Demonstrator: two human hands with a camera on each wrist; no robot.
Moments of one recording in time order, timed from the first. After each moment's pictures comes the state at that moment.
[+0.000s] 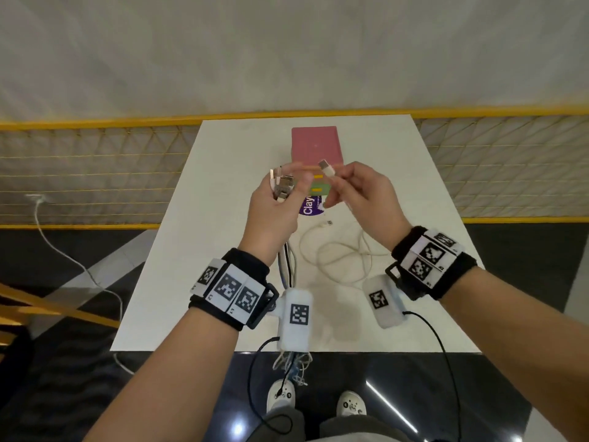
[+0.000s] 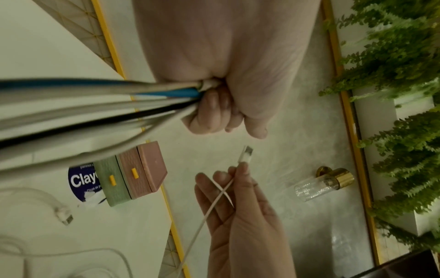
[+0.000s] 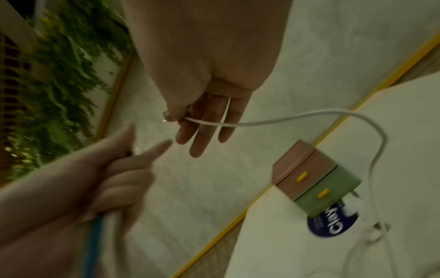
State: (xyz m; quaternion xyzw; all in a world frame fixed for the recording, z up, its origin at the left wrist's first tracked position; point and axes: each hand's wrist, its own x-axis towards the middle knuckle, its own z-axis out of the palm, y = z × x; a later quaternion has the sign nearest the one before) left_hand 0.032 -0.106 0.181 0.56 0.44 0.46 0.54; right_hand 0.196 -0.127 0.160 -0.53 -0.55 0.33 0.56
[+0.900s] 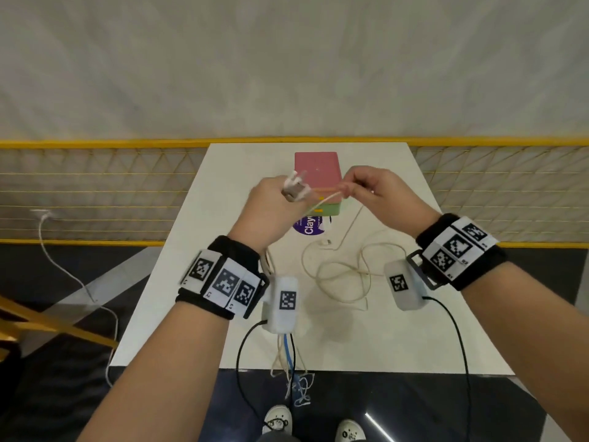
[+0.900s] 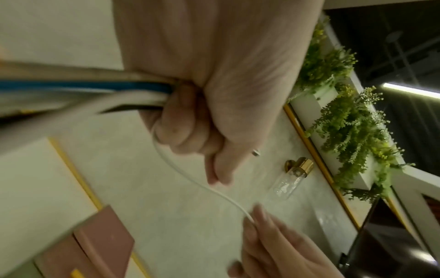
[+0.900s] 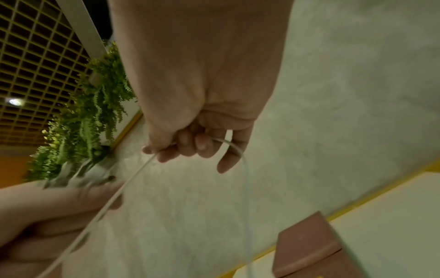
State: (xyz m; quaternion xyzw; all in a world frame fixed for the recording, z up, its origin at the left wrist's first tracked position) left_hand 0.021 -0.090 0.226 0.73 0.49 0.31 0.36; right_hand 0.225 -0.121 0.214 -0.59 -0.69 0.22 0.36
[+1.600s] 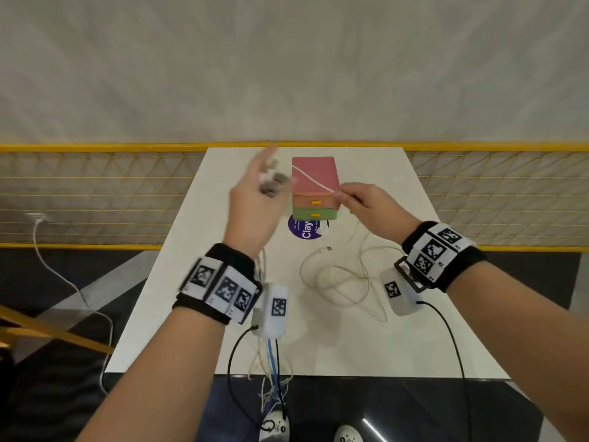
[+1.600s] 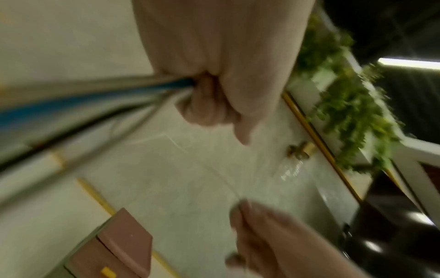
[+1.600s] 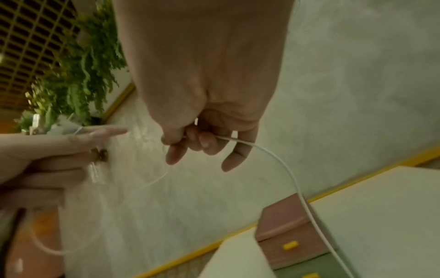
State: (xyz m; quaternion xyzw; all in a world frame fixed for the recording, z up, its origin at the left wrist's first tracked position) left_hand 0.015 -0.085 0.221 0.65 0.46 0.48 0.36; right_hand 0.223 -0.112 0.195 -0.61 -0.70 0.21 0.31
